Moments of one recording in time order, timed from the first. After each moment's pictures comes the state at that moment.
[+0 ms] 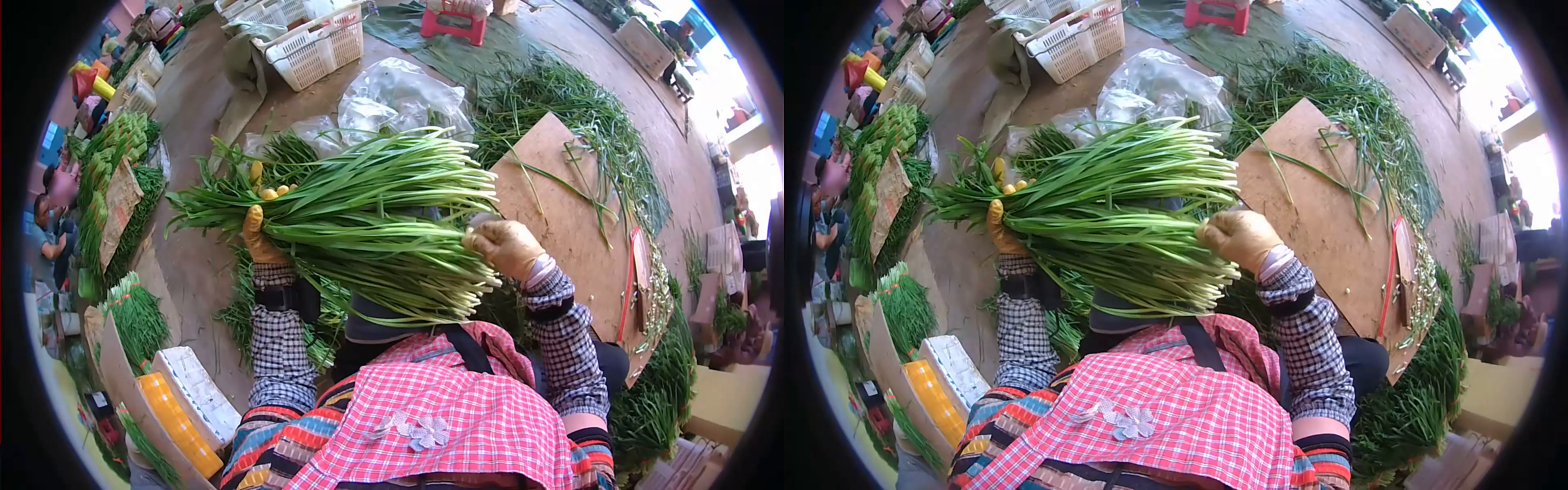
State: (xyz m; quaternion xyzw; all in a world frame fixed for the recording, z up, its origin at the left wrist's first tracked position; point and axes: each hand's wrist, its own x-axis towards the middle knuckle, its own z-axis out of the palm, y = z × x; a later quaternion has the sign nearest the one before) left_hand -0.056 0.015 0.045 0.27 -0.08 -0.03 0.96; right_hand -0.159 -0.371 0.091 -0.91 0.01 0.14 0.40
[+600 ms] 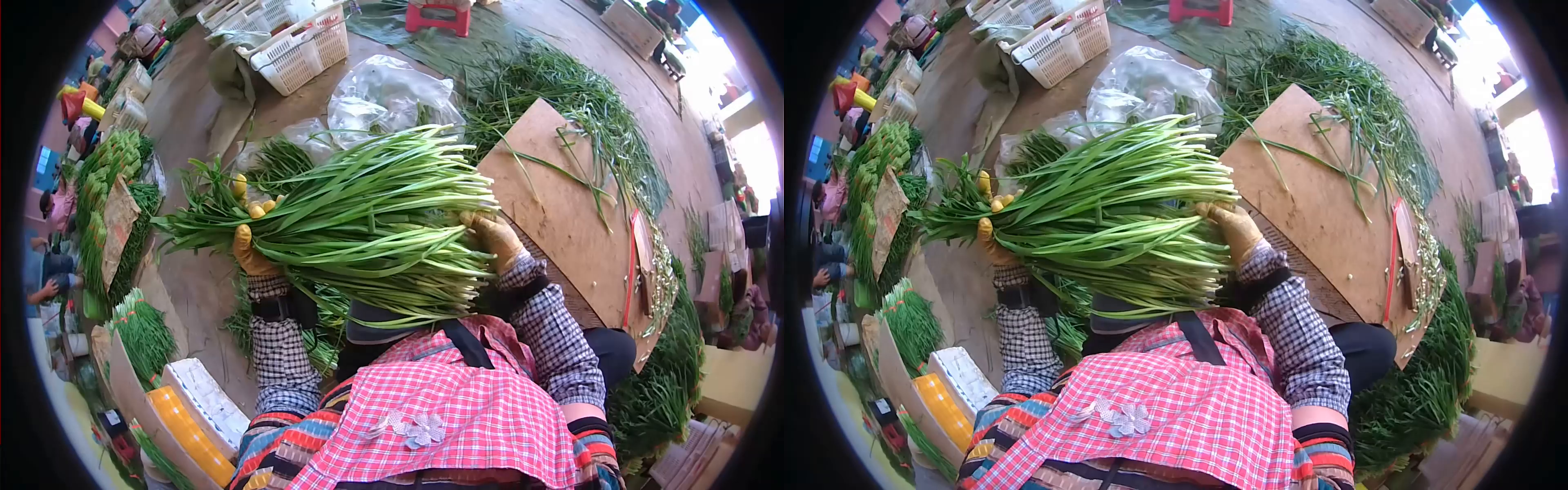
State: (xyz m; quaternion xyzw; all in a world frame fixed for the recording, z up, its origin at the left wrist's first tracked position) left_hand -0.054 0.027 0.039 0.27 -0.19 -0.09 0.94; right_hand -0.154 -0.364 0.006 -0.42 0.15 0.12 0.89
